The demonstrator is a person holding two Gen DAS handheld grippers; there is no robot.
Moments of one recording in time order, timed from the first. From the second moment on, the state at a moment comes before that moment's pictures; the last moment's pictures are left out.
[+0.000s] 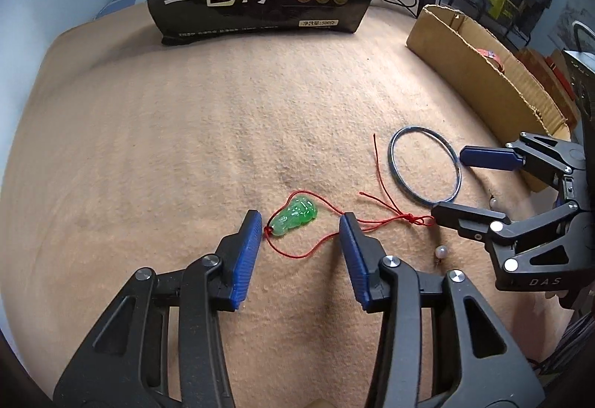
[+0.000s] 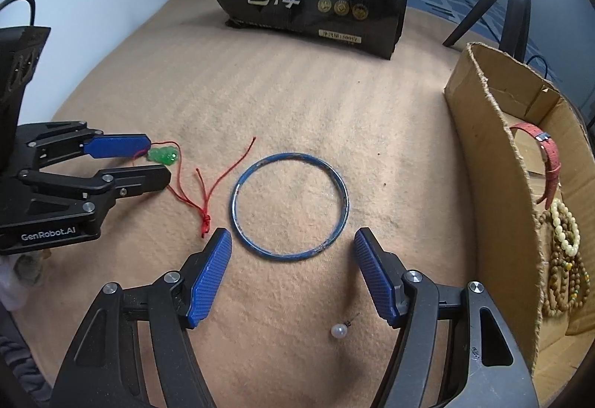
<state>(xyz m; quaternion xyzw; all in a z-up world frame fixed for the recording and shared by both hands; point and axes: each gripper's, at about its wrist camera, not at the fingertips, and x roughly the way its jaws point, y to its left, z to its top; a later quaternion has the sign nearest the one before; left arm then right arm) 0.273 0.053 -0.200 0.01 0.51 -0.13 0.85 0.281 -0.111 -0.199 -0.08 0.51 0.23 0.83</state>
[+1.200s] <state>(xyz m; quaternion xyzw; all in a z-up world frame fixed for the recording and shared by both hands) 0.279 0.047 -0.203 0.03 0.49 -0.12 0.86 0.291 -0.100 -0.208 -0.10 0.49 0.23 0.83</state>
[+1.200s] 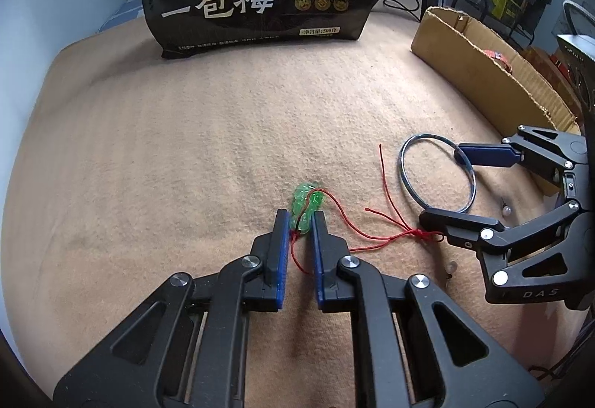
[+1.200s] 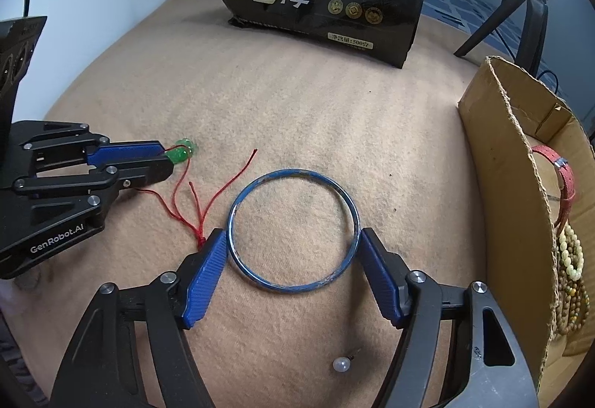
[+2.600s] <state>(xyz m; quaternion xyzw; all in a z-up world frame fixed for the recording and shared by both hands) 0.232 0.031 -0.063 -0.05 0.37 -0.15 0.92 0.236 -0.191 -0.086 -0.04 0.39 0.22 0.89</state>
